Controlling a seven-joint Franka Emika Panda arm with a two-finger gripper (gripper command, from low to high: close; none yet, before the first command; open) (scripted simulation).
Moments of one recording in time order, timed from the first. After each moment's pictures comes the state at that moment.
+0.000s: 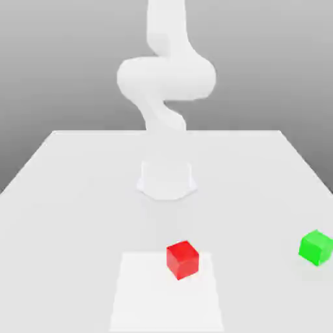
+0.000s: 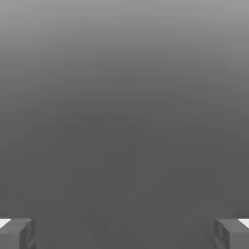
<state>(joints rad) 0.02 -0.73 -0.01 -2.36 0.00 2.35 0.76</state>
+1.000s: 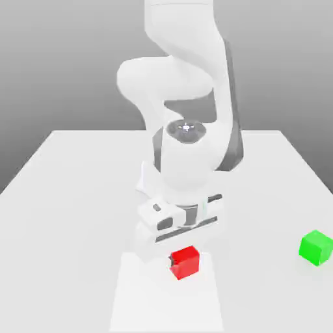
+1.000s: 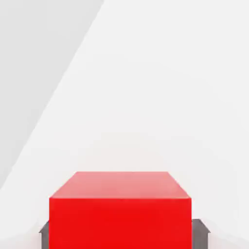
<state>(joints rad) 0.13 0.19 -0.02 -2.84 0.04 3.03 0.35</state>
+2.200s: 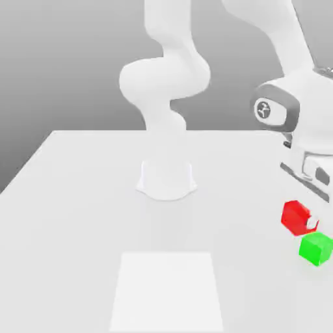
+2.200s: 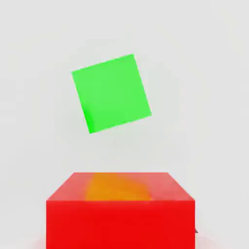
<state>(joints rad) 0.59 0.04 0.17 -2.61 -0.01 2.64 -0.51</state>
